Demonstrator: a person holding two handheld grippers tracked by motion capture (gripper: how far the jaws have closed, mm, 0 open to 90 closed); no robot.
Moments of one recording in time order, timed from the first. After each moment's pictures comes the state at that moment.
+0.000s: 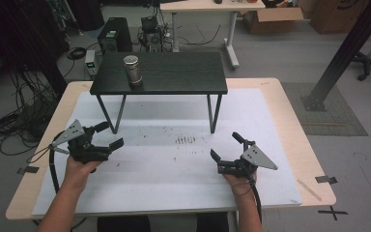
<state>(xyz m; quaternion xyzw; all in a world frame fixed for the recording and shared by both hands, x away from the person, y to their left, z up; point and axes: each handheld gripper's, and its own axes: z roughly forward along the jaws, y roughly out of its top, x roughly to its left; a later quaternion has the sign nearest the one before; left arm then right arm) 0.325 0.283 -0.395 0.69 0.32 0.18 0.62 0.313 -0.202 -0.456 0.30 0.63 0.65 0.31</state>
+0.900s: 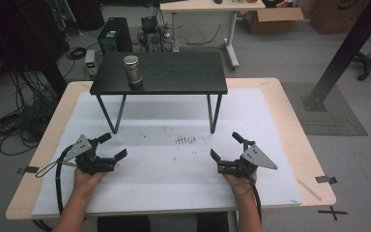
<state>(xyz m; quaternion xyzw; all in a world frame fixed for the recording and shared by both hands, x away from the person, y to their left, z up) 0.317 0.283 -0.449 0.68 0.33 0.22 0.62 0.313 -0.202 -0.456 0.30 0.63 0.65 0.31</state>
